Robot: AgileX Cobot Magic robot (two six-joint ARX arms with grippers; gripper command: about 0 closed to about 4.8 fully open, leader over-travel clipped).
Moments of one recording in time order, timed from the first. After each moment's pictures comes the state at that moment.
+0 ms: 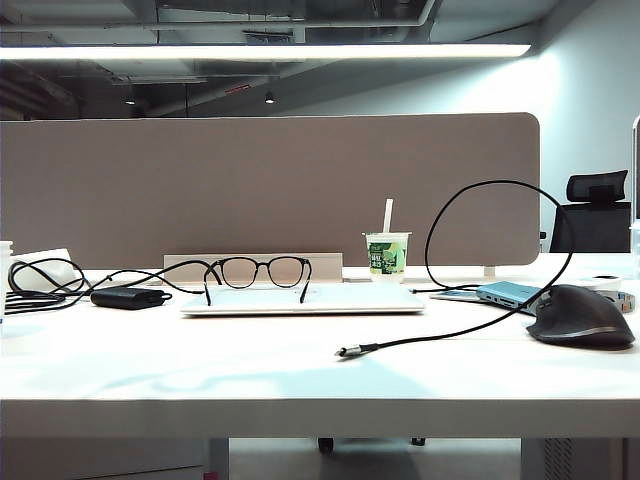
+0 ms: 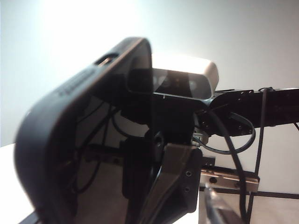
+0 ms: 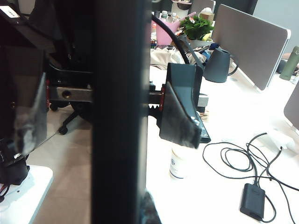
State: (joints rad) left arm -0.51 1.24 0.90 0.82 0.82 -0.31; right arm 0.42 1.39 1.40 -0.24 -1.11 -0.34
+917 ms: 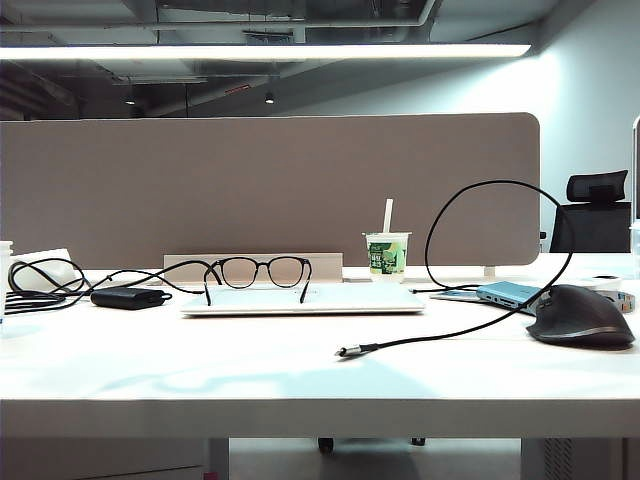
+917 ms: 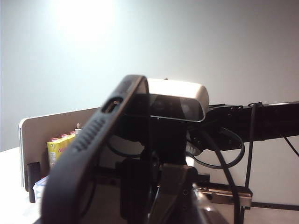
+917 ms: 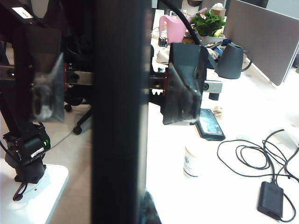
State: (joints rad) left arm -0.51 1.24 0.90 0.88 0.83 -0.38; right arm 0.42 1.40 1.40 -0.28 -1.15 -0.34
